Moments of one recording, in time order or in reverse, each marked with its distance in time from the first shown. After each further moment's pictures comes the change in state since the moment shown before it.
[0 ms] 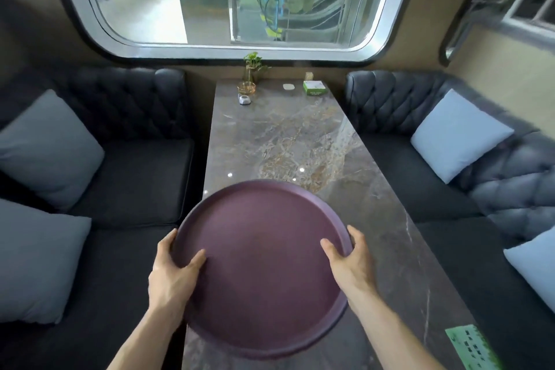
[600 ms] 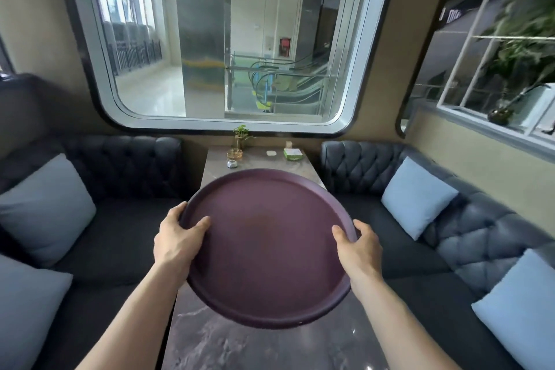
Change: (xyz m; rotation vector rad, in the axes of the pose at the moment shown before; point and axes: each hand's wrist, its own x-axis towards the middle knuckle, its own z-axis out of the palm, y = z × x) left_hand -0.060 0.167 -0.034 -0.189 0.008 0.212; right_hand -0.033 -0.109 -0.138 0.180 0.187 -0.171
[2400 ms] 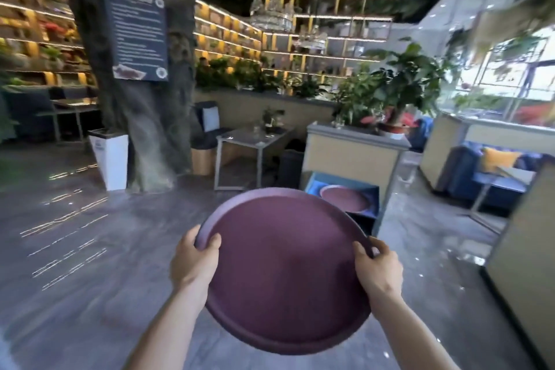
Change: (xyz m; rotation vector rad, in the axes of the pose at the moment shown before) left_hand -0.862 0.002 0.107 0.074 -2.492 0.630; right_hand -0.702 0.112 -0.403 -0.105 2.475 1.131
